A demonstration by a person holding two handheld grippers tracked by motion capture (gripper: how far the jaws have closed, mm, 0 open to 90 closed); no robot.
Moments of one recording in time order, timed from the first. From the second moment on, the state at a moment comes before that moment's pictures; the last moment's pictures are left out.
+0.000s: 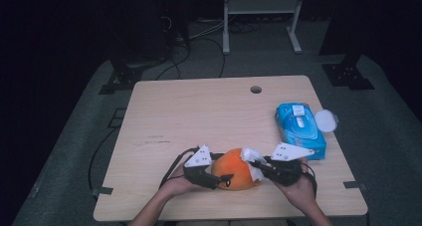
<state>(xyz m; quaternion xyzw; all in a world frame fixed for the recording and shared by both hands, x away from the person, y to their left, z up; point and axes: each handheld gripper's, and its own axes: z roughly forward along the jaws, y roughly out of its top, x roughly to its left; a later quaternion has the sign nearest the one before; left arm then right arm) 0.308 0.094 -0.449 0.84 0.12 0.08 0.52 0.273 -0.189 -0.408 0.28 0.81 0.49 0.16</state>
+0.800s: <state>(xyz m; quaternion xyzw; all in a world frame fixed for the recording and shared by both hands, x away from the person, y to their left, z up) 0.305 0.093 -0.452 0.84 0.11 0.10 0.52 0.276 -0.200 -0.408 0.31 0.79 0.51 0.14</state>
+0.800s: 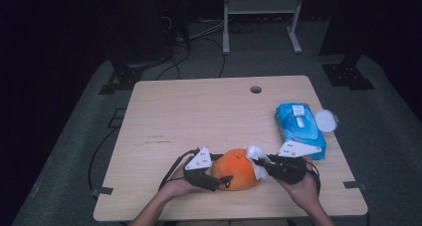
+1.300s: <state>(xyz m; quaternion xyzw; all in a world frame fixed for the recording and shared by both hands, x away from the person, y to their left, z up) 0.297 0.081 -0.447 0.85 0.09 0.12 0.51 0.276 -0.193 -0.406 0.30 0.81 0.49 0.14</state>
